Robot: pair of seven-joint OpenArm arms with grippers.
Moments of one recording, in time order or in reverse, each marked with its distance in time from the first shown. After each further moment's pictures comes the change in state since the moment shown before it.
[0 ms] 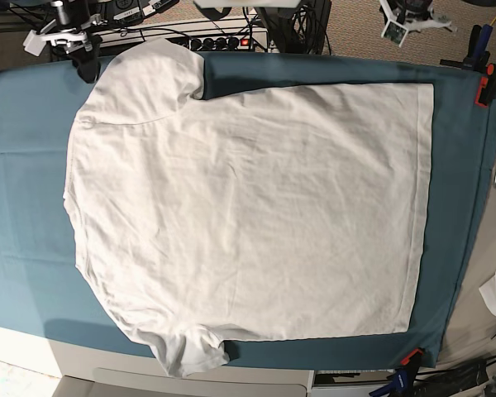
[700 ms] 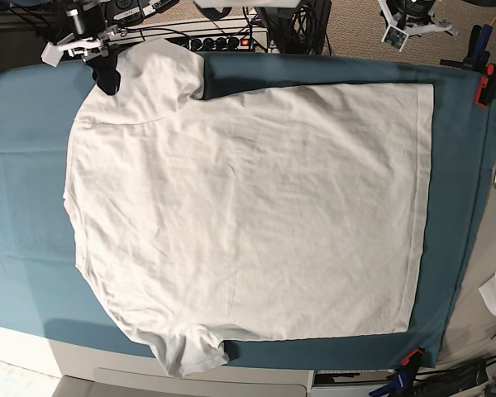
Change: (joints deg) left arm -1.9 0.0 0.0 0.0 1.7 0.0 3.2; right arm 0.9 1.4 -9.0 -4.5 1.0 1.7 3.6
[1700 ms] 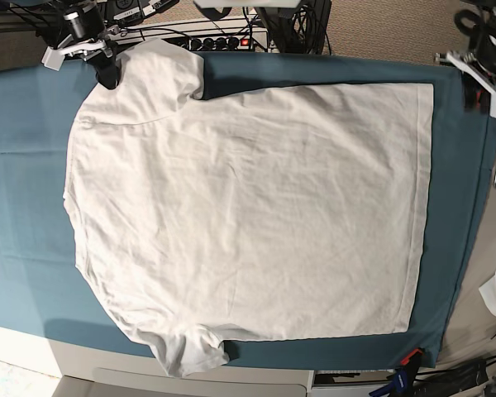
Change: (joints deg) left arm -8.2 4.3 -41.3 8.2 -41.0 -11.9 12.7; right arm 0.0 2.4 -0.4 -0.1 -4.7 -0.1 -0.3
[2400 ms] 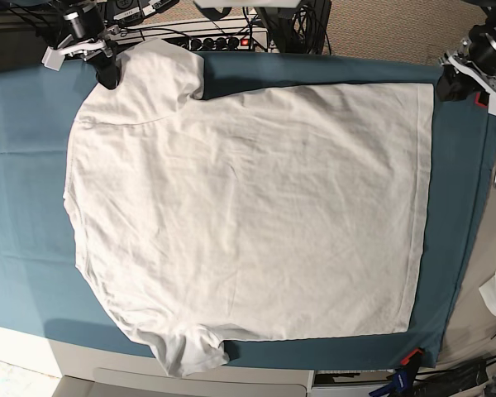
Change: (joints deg) left arm -7.9 1.7 -1.0 -20.3 -20.9 -13.6 7.8; right arm 0.0 0.0 0.0 0.0 0.0 0.0 0.0
